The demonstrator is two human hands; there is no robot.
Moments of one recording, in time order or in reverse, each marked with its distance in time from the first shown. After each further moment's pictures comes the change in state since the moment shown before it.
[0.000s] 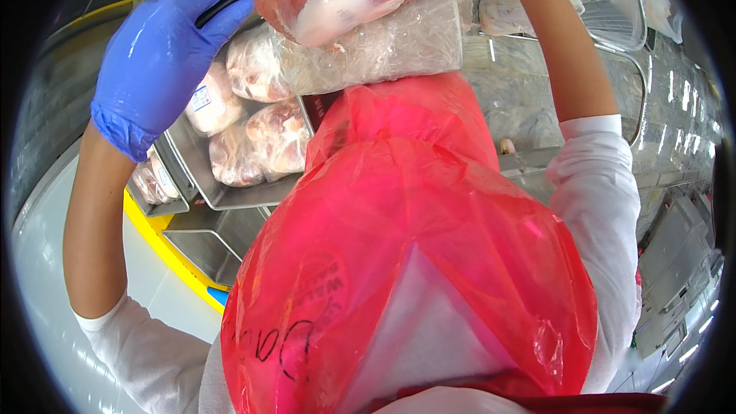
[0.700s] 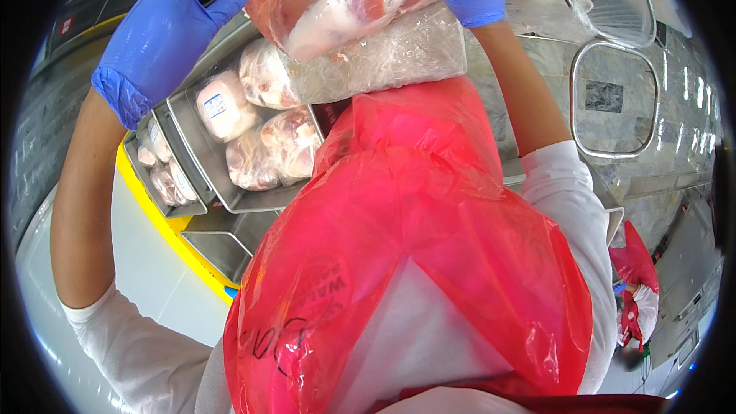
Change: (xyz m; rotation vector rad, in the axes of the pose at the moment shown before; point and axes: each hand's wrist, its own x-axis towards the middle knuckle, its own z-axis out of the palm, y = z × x) left_hand 0.045 0.002 -0.012 0.056 -0.123 0.030; right_hand -0.095 0.005 0.050 -0.276 0.585 -0.359
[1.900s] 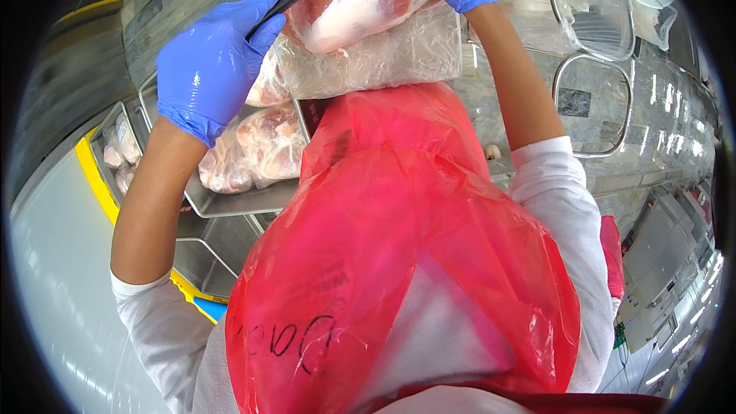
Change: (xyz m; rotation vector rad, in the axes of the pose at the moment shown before) left_hand -0.052 -0.023 0.091 0.109 0.353 -0.113; right_hand 0.050 -0.036 0.017 0.040 -0.067 -0.162
